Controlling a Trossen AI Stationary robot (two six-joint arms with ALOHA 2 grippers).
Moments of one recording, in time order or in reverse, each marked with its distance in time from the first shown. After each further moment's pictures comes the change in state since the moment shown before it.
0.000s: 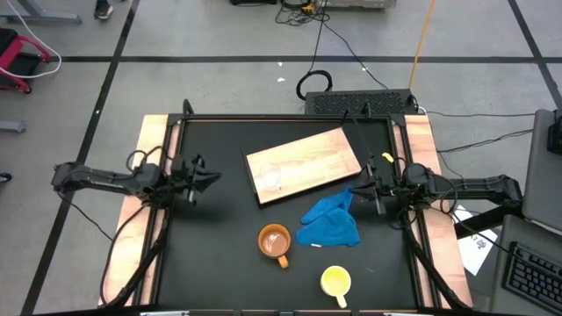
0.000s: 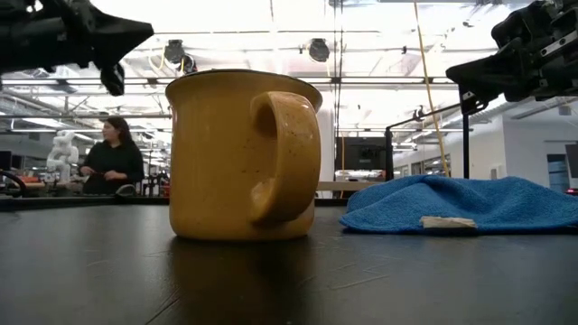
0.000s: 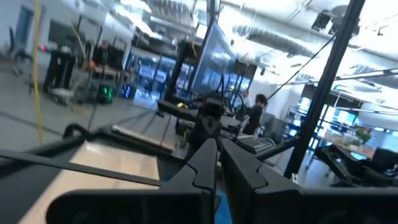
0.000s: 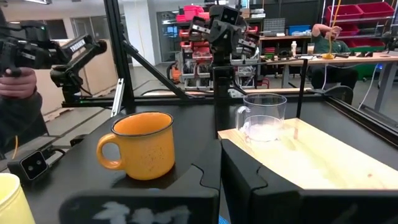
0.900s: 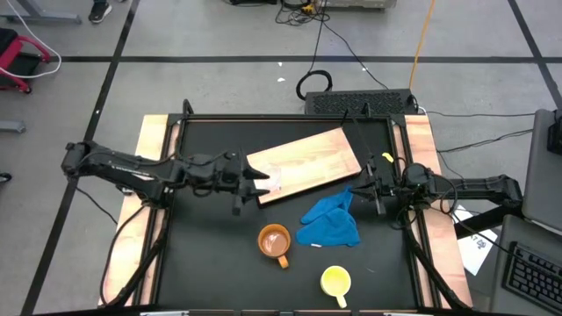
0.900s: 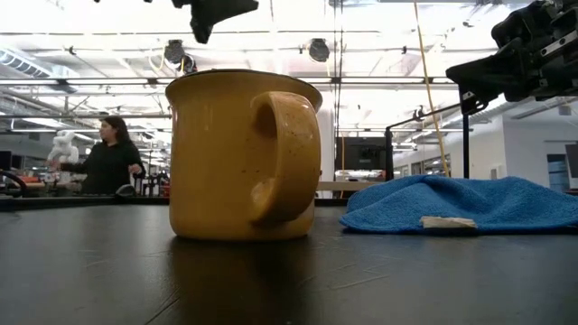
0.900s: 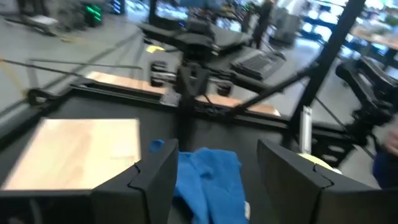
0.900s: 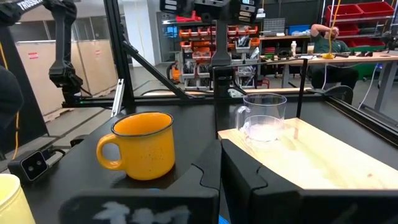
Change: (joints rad) left arm -0.025 0.802 0.745 -0.356 0.097 0.095; right arm 0.000 0.000 0.000 0.000 0.000 0.003
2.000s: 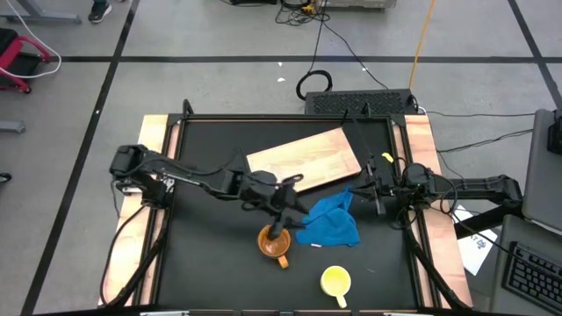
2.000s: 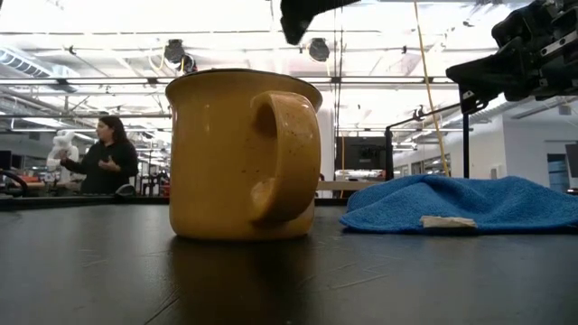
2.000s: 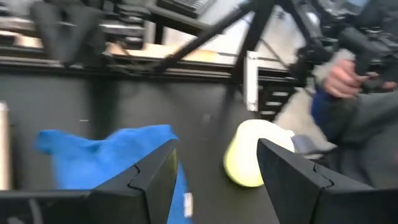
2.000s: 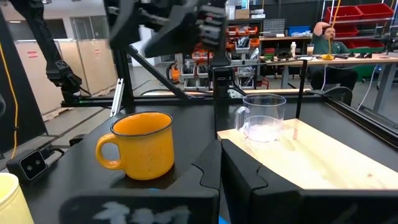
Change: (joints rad) left arm -0.051 0.532 0.465 -0.145 0.290 0.029; right arm 0.000 0.000 0.000 0.000 0.002 -0.008
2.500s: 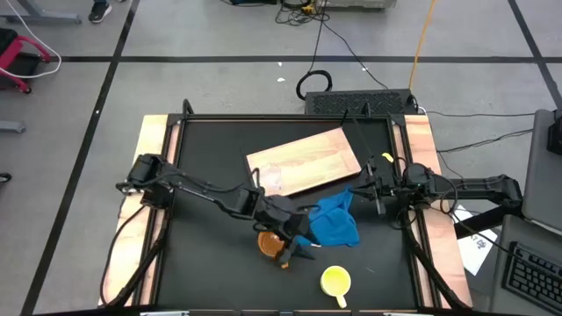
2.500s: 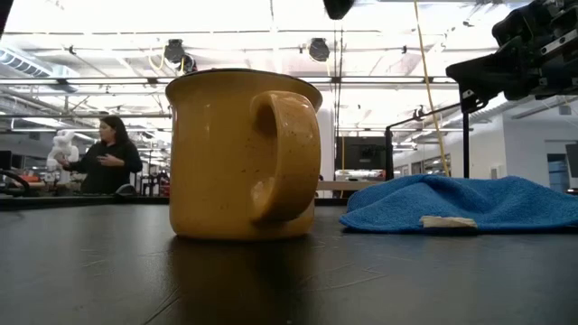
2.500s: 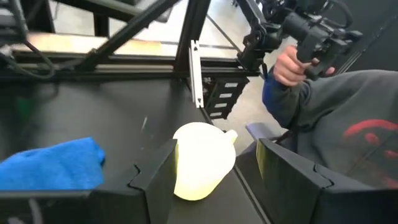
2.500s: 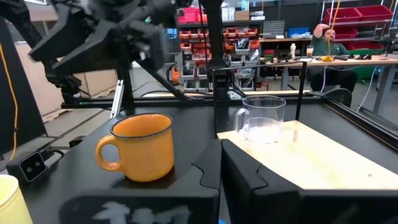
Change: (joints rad) left arm -0.106 0.186 0.194 -0.008 0.076 -0.019; right arm 0.000 0.000 0.000 0.008 0.001 0.000
